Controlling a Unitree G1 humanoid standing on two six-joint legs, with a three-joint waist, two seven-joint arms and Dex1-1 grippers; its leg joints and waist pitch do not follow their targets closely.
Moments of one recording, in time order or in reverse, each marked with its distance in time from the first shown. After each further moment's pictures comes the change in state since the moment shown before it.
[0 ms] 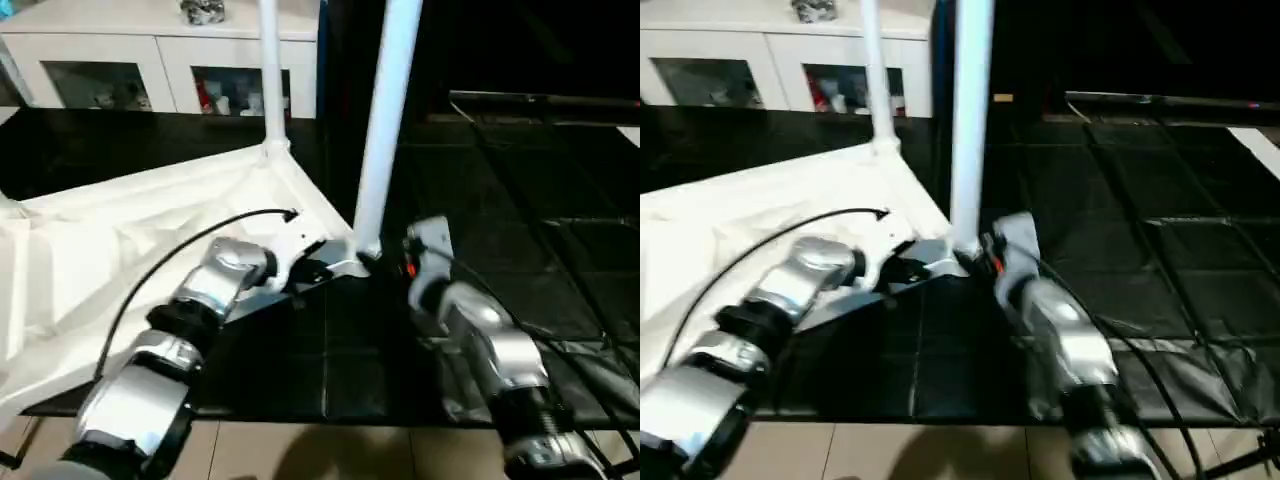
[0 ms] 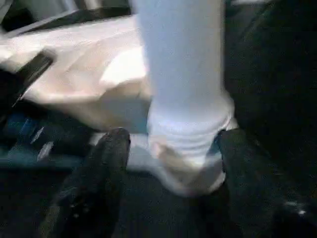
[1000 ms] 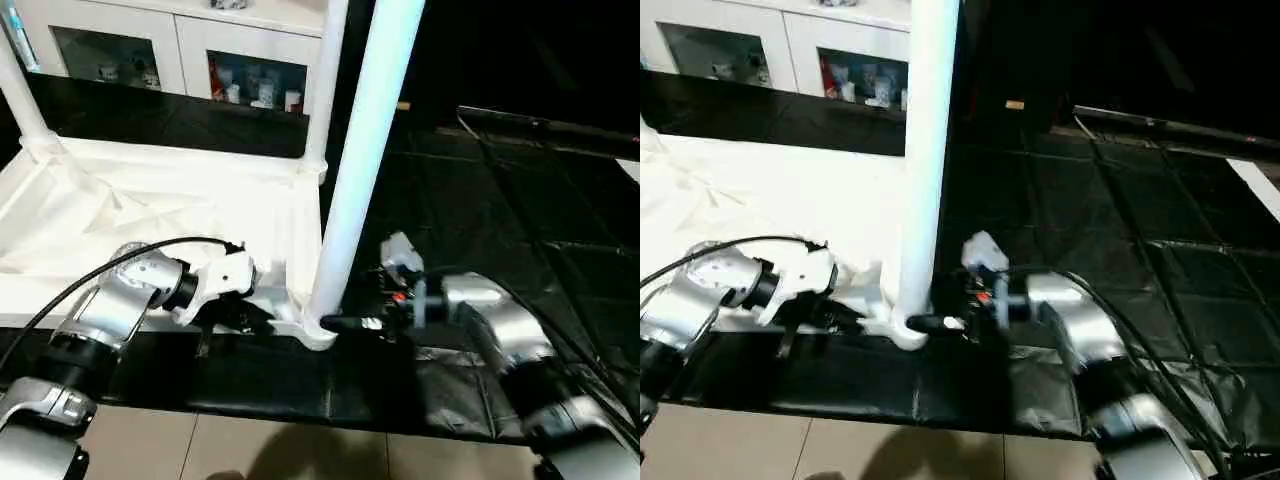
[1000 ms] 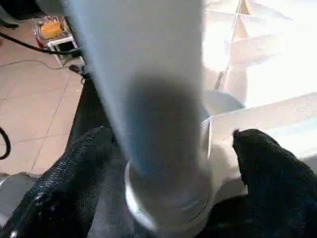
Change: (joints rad) left arm 0.256 0.352 -0.050 -0.430 -0.070 -0.098 -0.508; right arm -0.177 -0.098 0.190 0.171 0.028 -0.115 0.637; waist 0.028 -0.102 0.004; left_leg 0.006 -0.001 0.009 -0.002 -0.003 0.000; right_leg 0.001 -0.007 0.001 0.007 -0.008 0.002
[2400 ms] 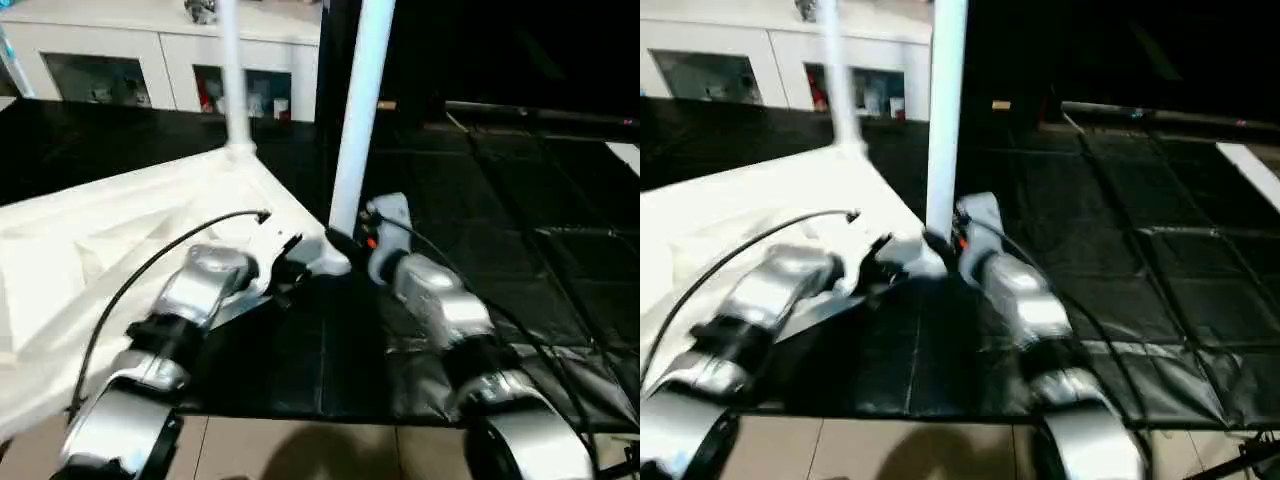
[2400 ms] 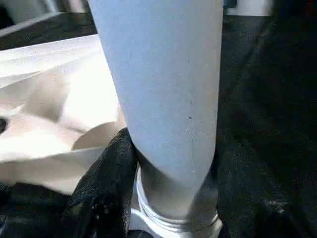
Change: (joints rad) left arm -0.170 -0.369 0.131 0.208 0.050 0.413 0.647; right arm -0.147 0.291 -0.242 0.217 -0.107 0.027 -0.885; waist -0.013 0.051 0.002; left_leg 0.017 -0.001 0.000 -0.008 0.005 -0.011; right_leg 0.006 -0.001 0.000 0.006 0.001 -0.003
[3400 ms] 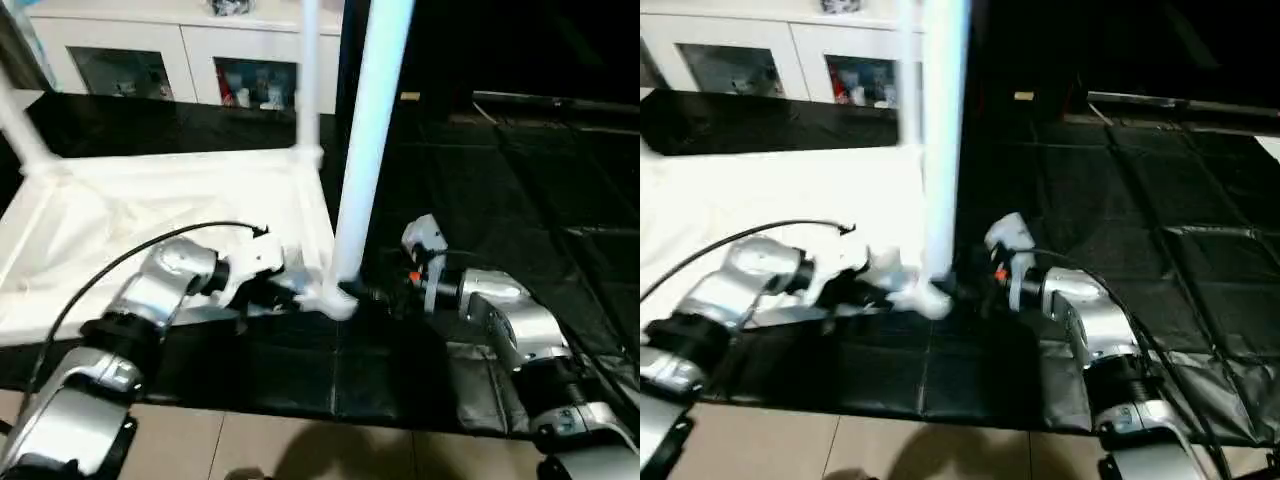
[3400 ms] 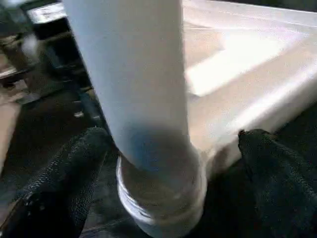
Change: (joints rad) left arm 0.037 0.231 -0.136 0.032 -0.009 -0.450 -0.528; right arm 0.191 -0.331 0.142 -0.307 0.084 0.067 0.721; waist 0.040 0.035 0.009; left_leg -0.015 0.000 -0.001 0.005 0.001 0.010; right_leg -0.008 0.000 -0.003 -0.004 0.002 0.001
